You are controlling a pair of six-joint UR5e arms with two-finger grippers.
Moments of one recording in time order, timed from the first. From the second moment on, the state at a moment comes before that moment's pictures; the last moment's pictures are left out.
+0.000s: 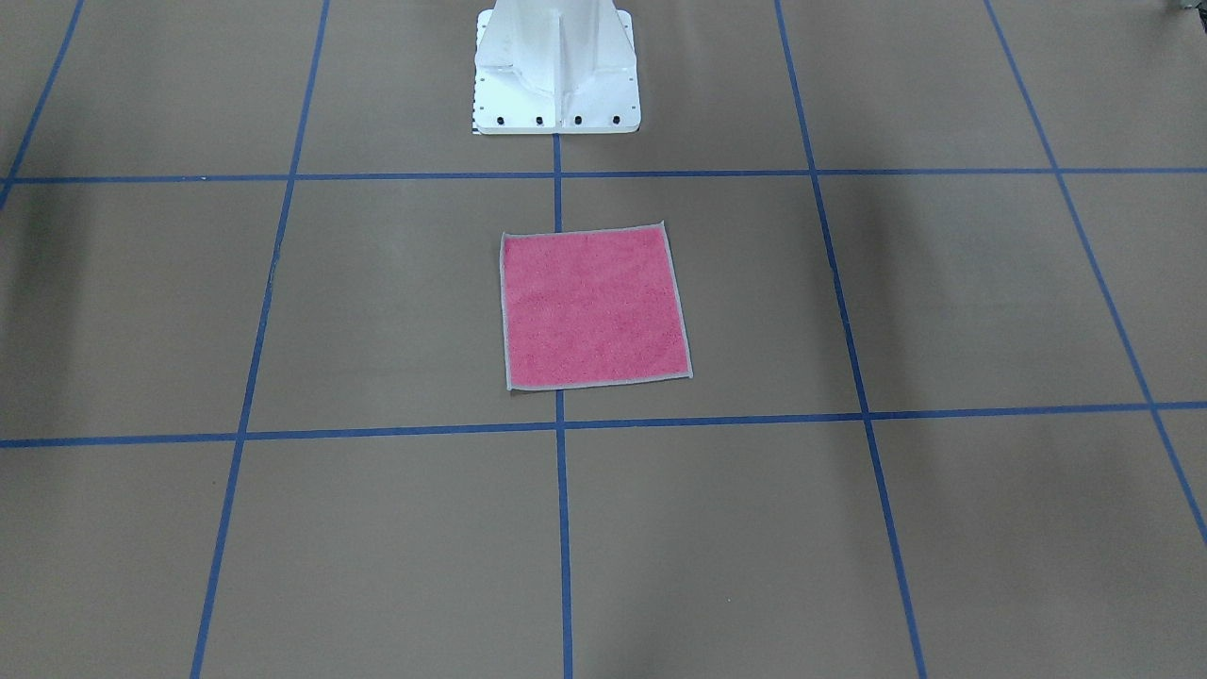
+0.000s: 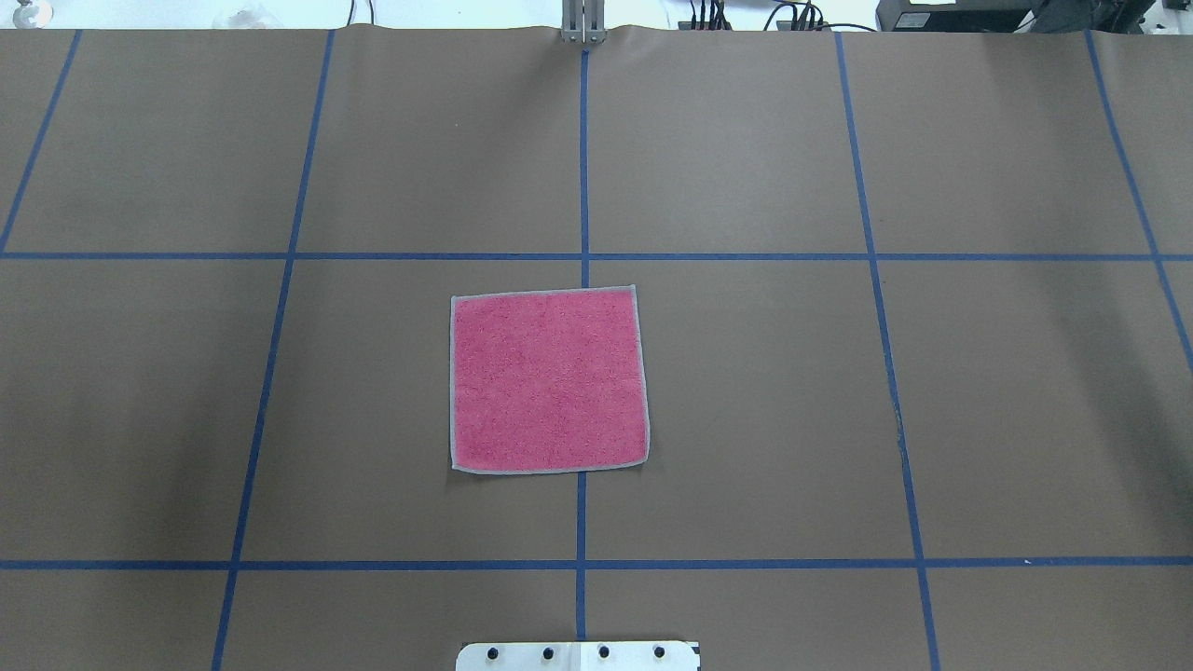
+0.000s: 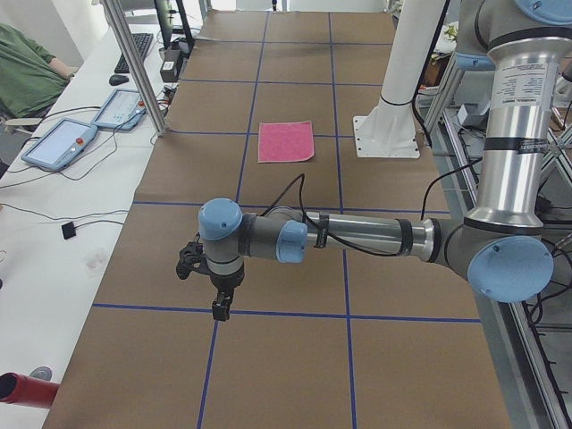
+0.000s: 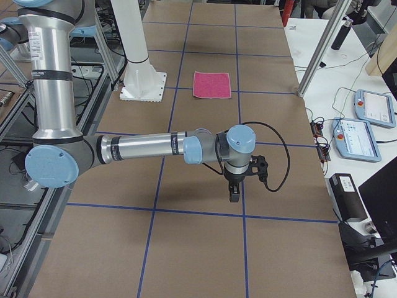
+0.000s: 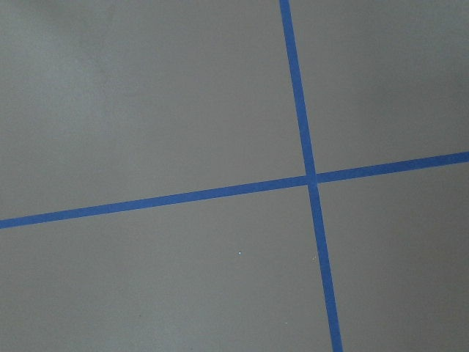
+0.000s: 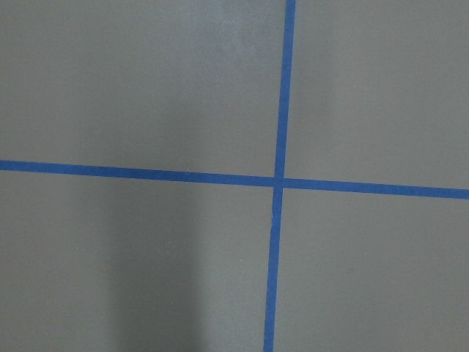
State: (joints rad) left arm -1.55 -1.61 -1.59 -1.62 -2.24 0.06; right arm 1.50 -1.55 1.67 -1.58 2.32 0.09
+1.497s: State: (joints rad) left arm -1.49 -1.72 -1.59 -1.63 -2.27 0.02; right arm 1.44 -1.42 1.67 -1.57 2.32 0.30
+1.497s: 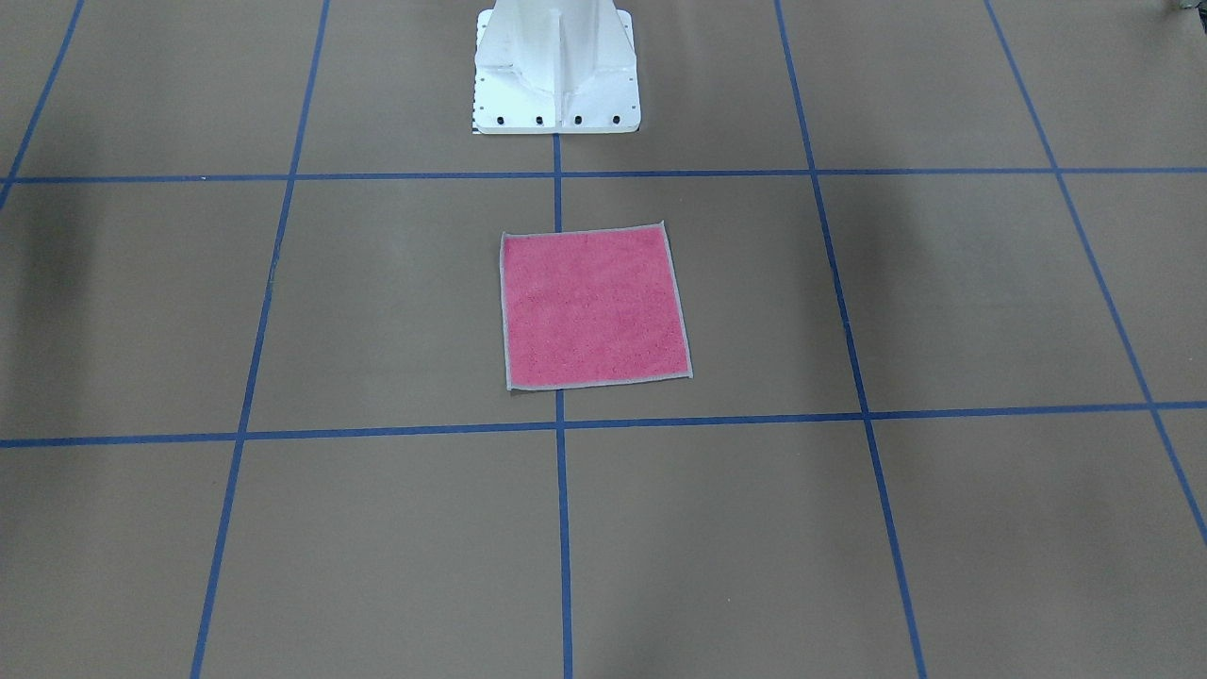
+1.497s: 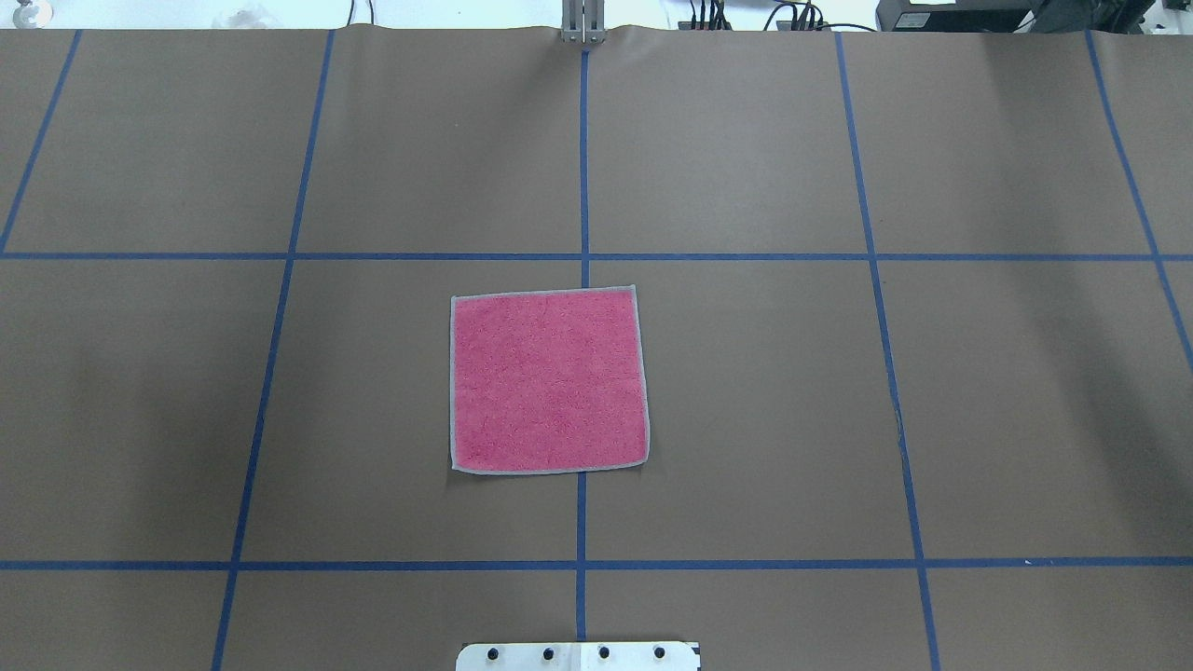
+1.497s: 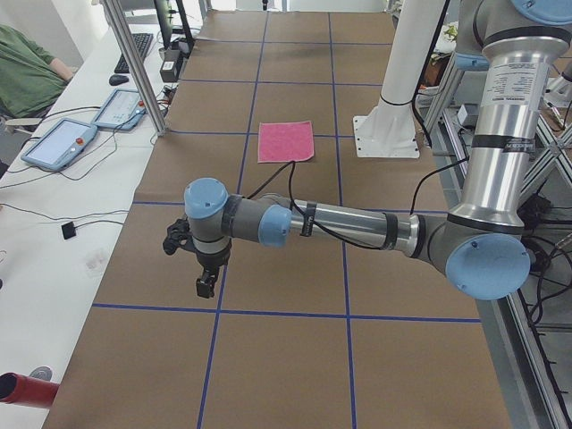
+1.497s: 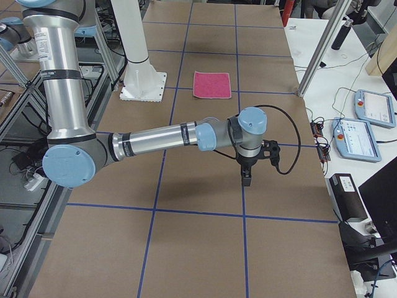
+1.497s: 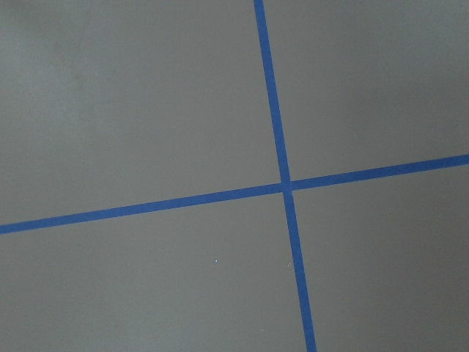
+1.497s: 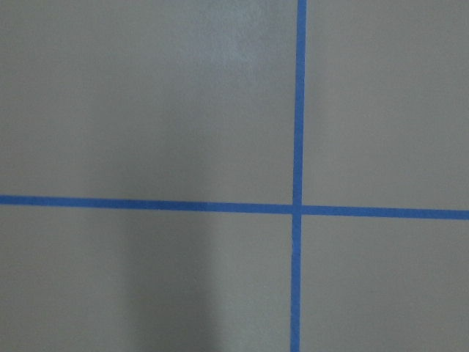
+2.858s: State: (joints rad) left arm -0.83 -1.89 -1.68 -2.31 -2.17 -1.62; right arm 0.95 -1.26 1.74 -1.01 2.27 1.37
